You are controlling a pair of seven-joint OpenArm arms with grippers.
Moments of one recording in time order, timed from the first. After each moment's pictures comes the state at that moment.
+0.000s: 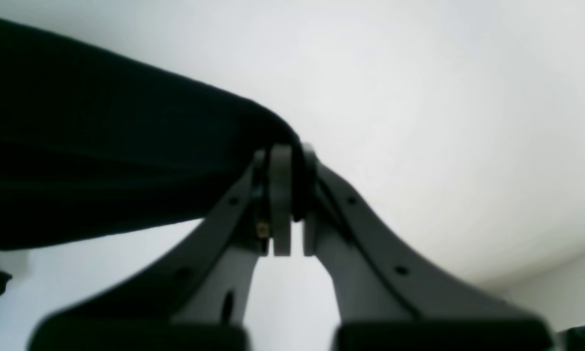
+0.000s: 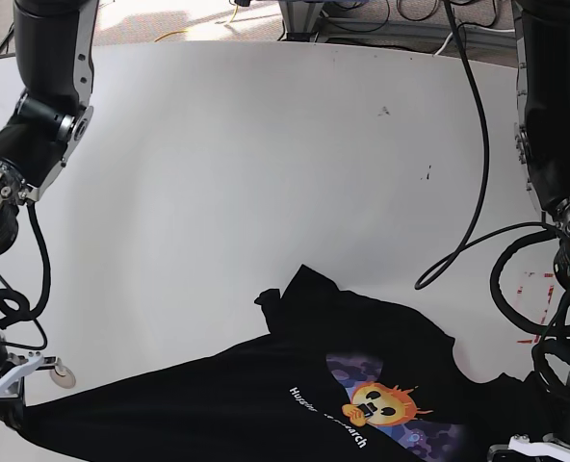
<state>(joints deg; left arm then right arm) -45.0 -24.1 -0.3 105.3 -17.2 -4.7 38.1 35.7 26.0 19.4 104.7 20.2 26.2 -63.2</state>
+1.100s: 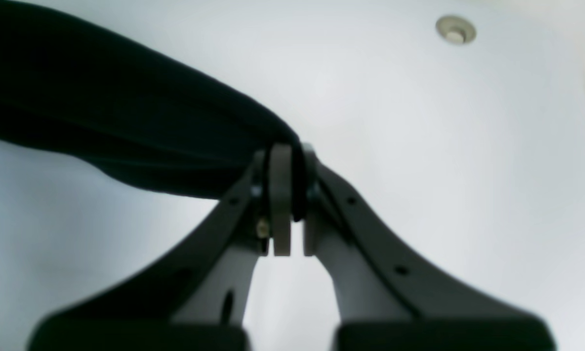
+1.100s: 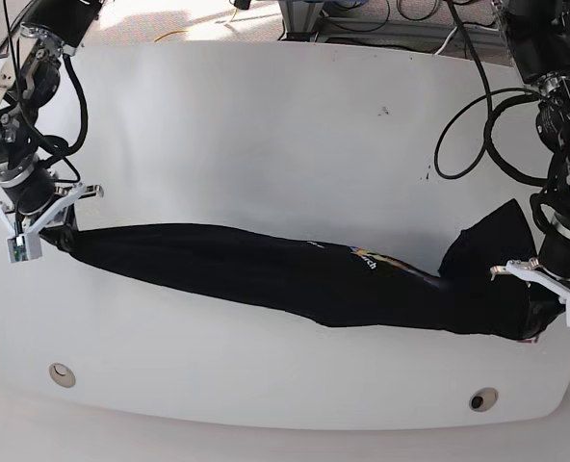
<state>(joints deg) -6.7 -24.0 -17.7 113.3 -30.9 -8.0 46.9 -4.6 21.9 32.5 113.4 36.9 26.0 -64.5</state>
